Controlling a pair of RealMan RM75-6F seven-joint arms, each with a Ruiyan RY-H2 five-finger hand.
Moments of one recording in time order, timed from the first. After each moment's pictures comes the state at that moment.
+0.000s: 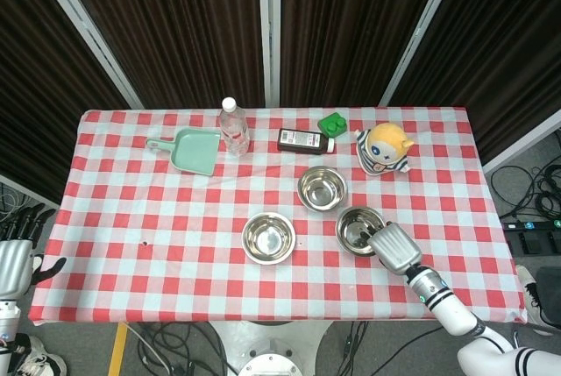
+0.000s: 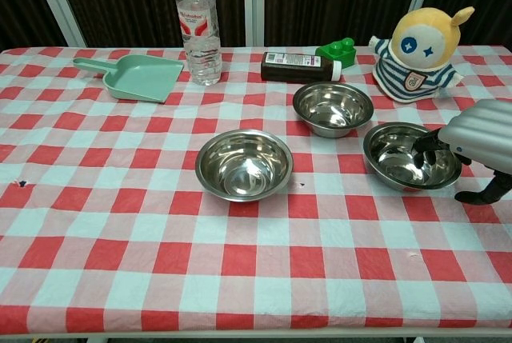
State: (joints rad) left arm -0.07 -1.25 -0.06 -1.39 1.46 1.50 -0.05; right arm 0.51 -1.39 0.00 -1.46 -1.50 0.95 -0.48
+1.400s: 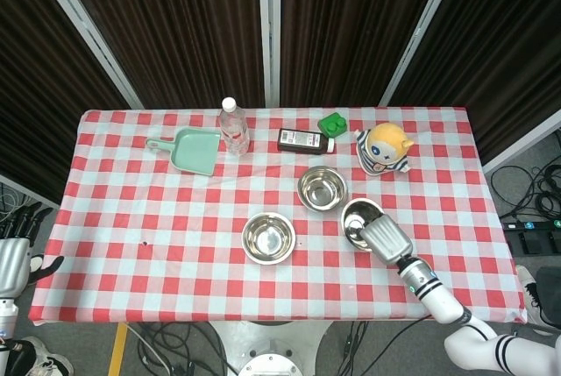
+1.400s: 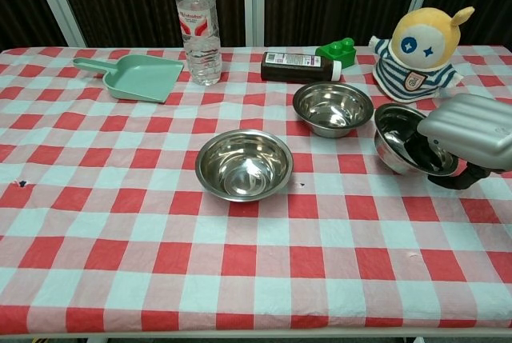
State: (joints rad) left arm -0.07 -1.25 -0.07 -1.36 1.45 1.49 -0.08; right arm 0.55 -1.49 0.00 -1.32 -1.50 0.99 -0.45
